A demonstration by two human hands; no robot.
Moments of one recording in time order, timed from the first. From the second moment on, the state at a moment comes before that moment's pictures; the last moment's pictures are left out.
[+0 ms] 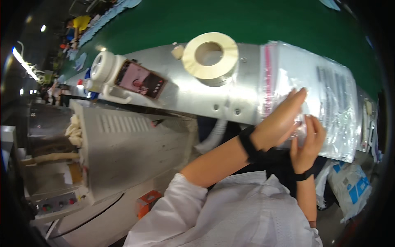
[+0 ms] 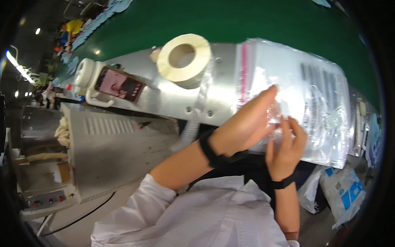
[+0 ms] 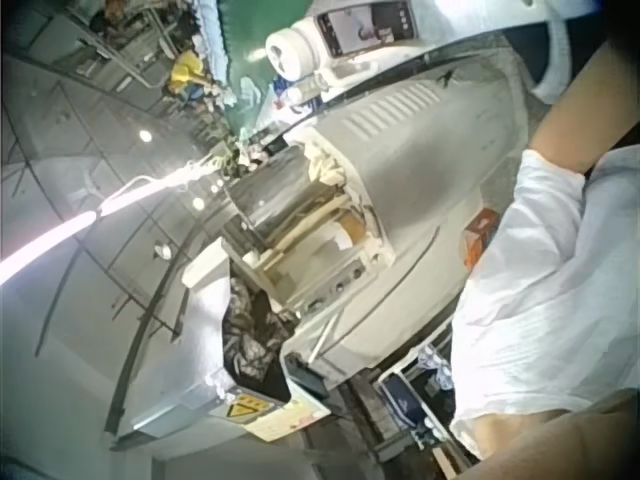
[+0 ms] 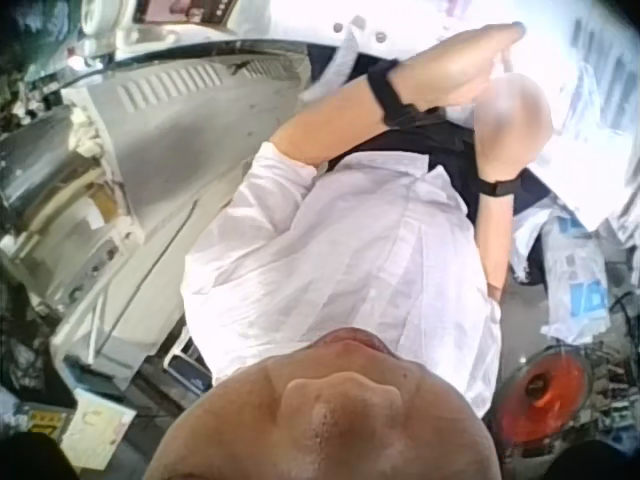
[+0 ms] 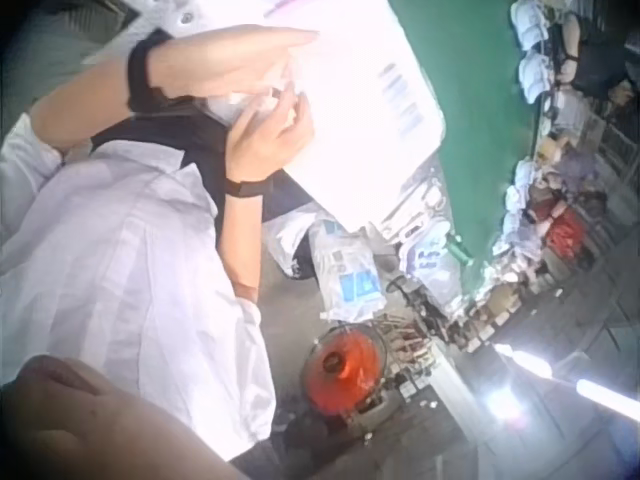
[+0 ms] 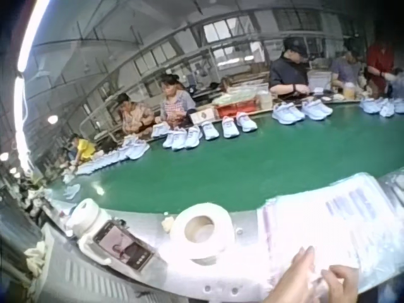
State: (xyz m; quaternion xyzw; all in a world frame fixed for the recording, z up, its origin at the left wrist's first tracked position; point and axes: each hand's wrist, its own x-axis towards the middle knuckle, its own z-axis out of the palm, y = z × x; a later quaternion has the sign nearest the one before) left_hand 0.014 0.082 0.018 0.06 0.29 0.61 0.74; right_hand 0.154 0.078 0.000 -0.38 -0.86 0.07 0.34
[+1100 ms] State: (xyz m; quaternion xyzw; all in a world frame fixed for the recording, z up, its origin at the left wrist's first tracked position) left_hand -0.020 0.015 0.013 0.26 0.50 0.56 0.60; right_hand 0.314 0.148 -0.007 -0.66 -0.51 0.26 0.49
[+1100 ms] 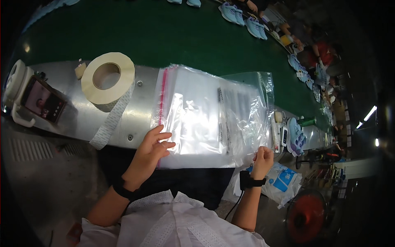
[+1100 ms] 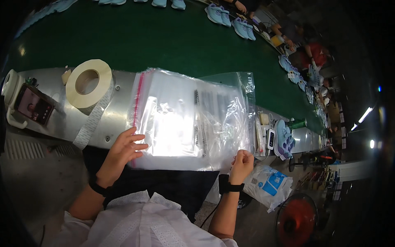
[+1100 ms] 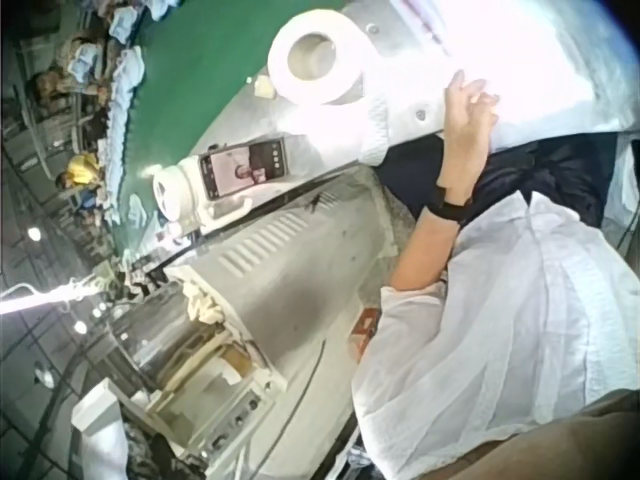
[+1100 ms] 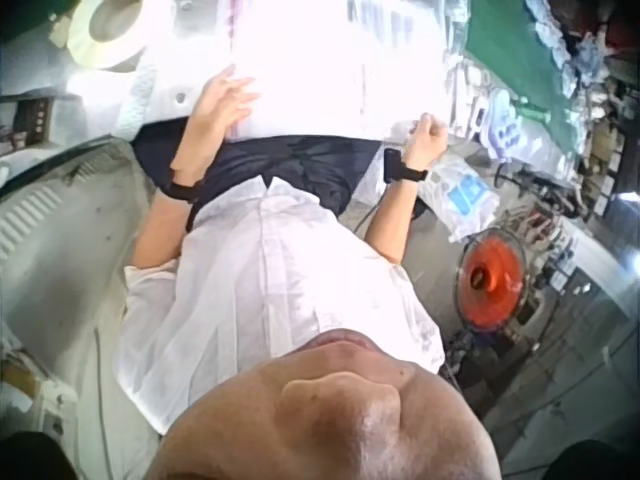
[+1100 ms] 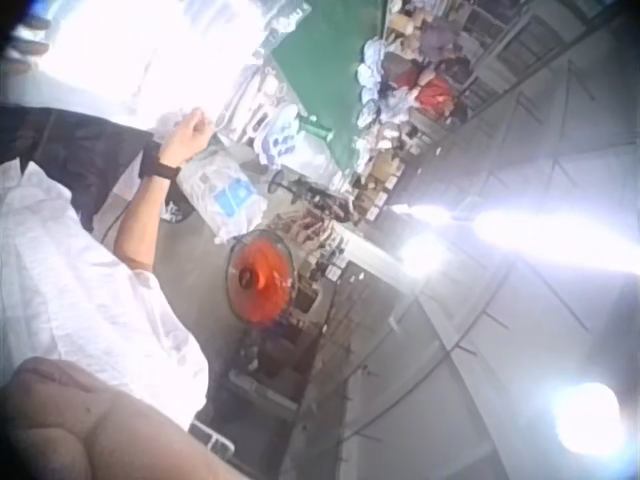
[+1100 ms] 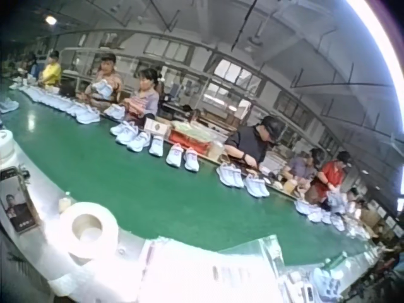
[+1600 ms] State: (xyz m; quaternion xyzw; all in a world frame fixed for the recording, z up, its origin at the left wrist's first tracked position) left_hand 0.045 0.083 0.031 0.73 0.55 0.26 0.33; right_hand 0.293 0.115 0.025 -0.54 -0.71 -0.01 0.45
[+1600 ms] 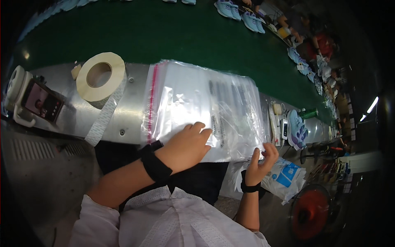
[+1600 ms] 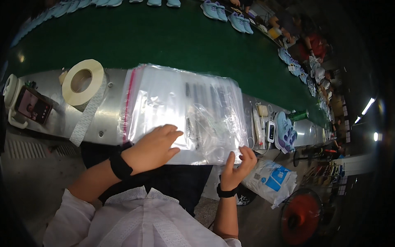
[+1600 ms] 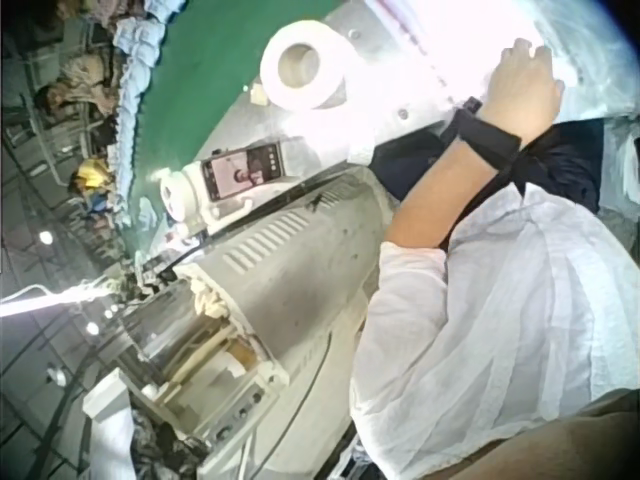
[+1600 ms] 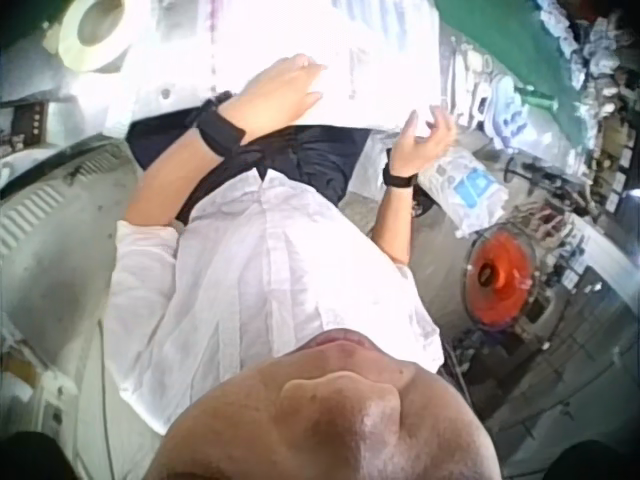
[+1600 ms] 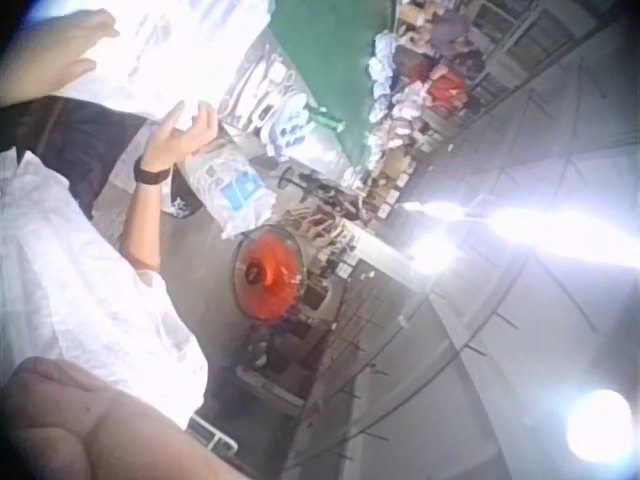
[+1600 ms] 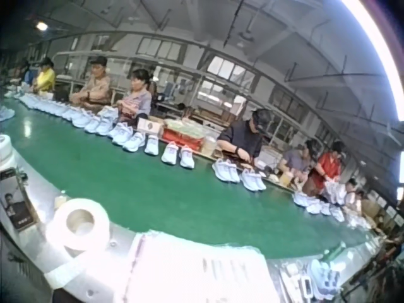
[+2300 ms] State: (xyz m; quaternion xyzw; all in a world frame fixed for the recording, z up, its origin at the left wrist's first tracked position) left_hand 0.079 0.173 -0.012 0.72 0.67 0.11 0.13; right_hand 0.270 0.131 0.052 -0.21 -0.97 -0.04 0.08
